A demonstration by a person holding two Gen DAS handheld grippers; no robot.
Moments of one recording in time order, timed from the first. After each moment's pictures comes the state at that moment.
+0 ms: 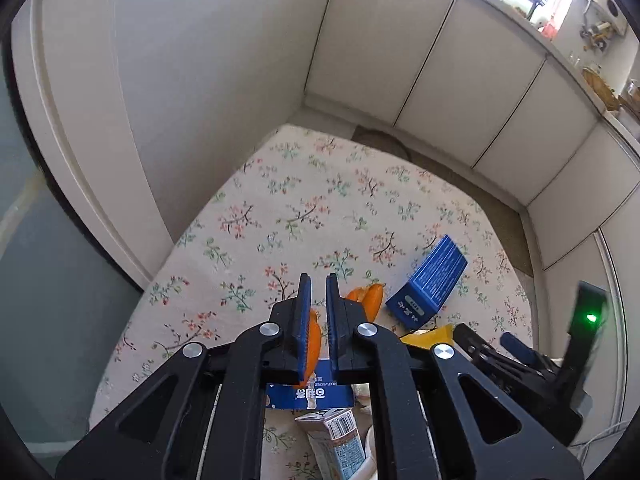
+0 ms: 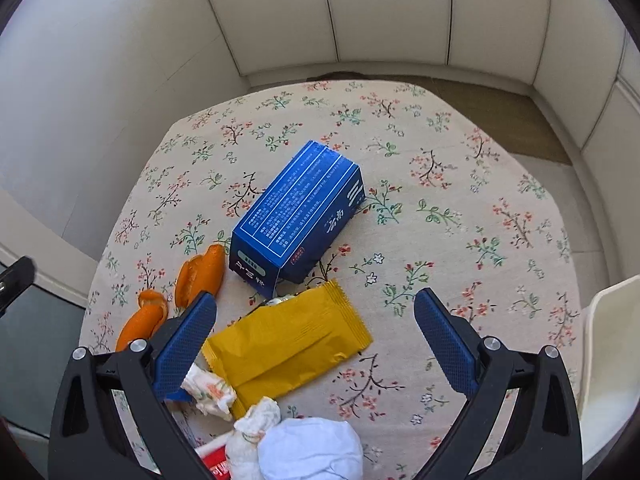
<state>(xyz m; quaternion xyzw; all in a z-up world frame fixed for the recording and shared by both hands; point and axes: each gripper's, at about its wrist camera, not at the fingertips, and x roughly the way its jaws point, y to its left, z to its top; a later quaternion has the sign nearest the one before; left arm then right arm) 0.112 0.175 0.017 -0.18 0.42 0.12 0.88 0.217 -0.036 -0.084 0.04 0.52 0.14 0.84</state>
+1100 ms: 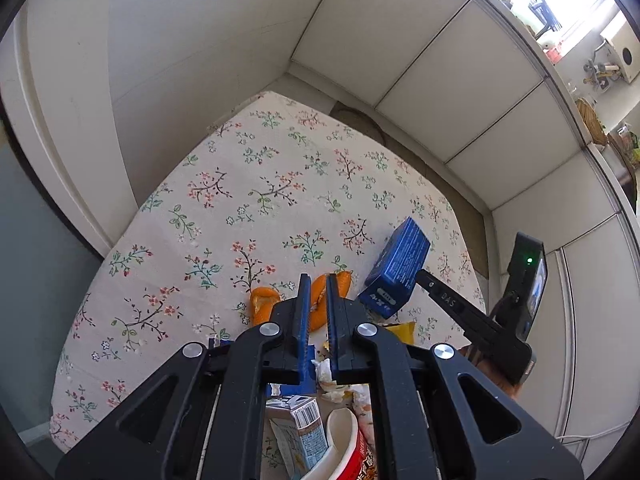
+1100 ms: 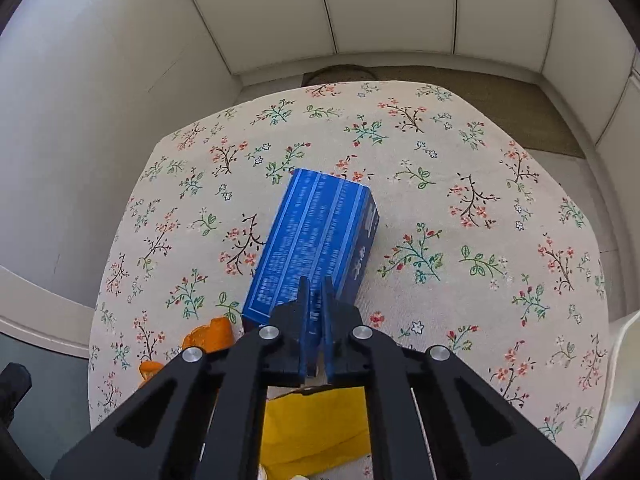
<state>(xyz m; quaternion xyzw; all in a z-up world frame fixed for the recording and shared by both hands) 0.129 0.198 0.000 -0.28 0.46 0.06 0.84 0.276 -0.010 -0.094 0.05 0.53 0.13 0.84</state>
